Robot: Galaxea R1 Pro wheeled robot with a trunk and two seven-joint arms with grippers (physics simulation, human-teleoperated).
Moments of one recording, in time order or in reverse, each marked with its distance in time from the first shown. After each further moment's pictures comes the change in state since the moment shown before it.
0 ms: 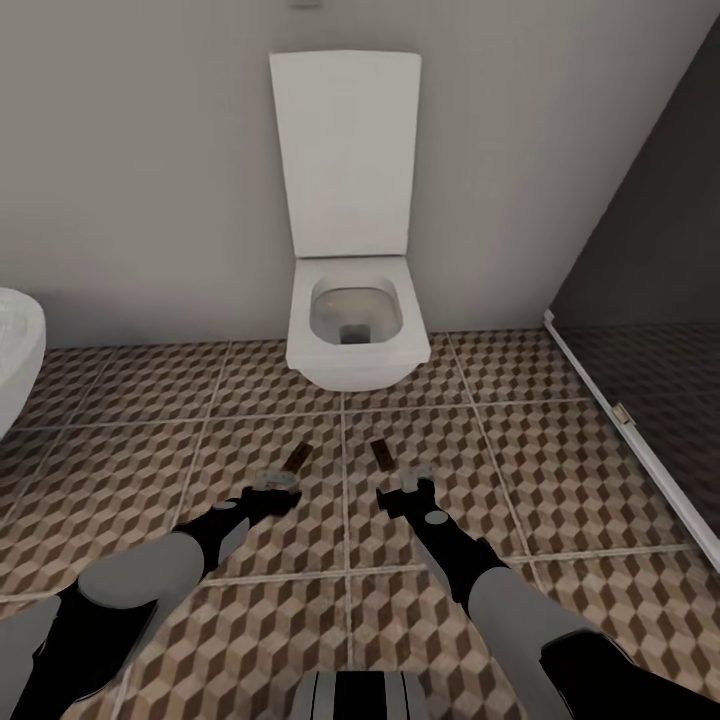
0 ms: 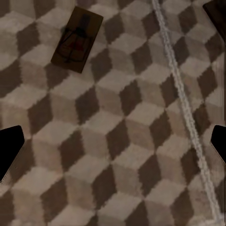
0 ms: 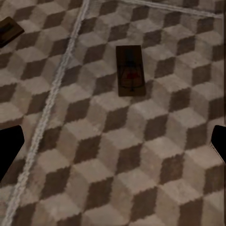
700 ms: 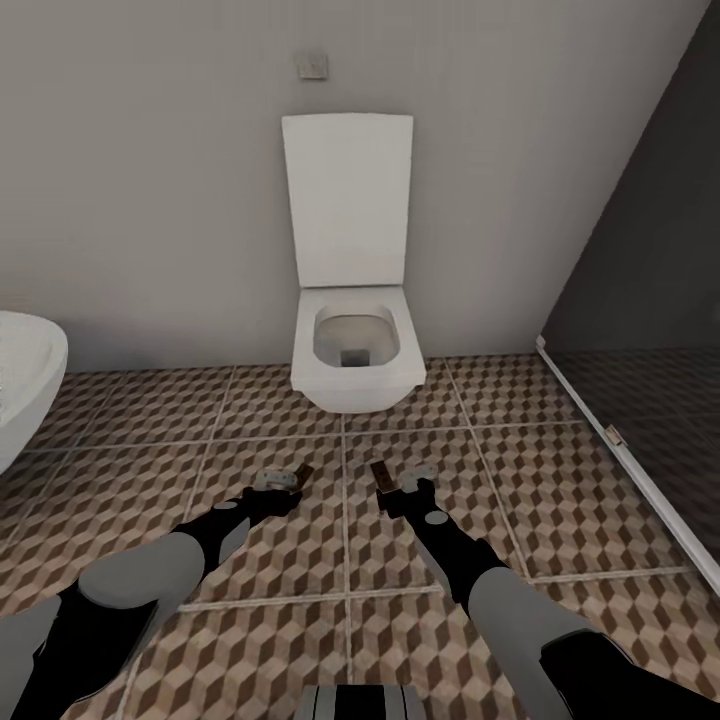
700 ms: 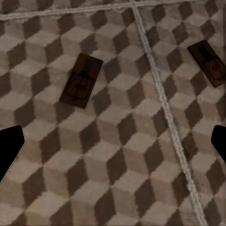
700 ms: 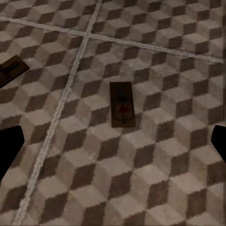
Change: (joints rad) left arm 0.000 -0.001 0.000 -0.001 0.000 0.000 0.000; right arm 0.000 0.000 0.000 0.001 -0.001 -0.001 0.000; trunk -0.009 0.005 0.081
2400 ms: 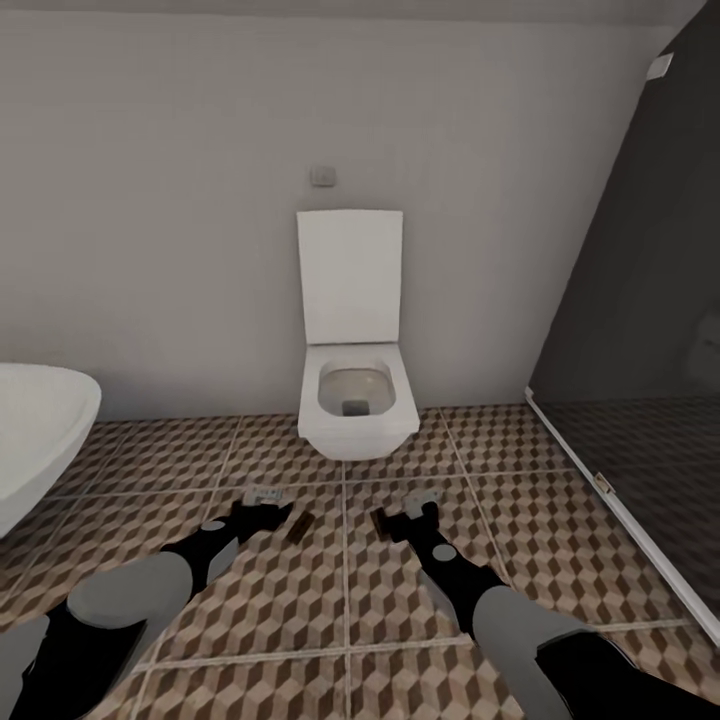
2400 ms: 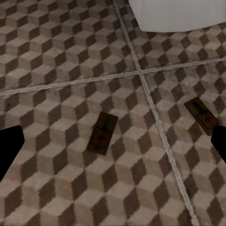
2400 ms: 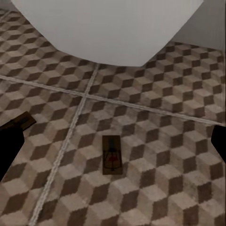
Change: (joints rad) left arm 0.058 0.033 0.000 0.000 0.000 -0.078 0.003; right arm 0.008 -0.005 0.001 0.196 0.000 -0.259 0.000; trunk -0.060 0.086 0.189
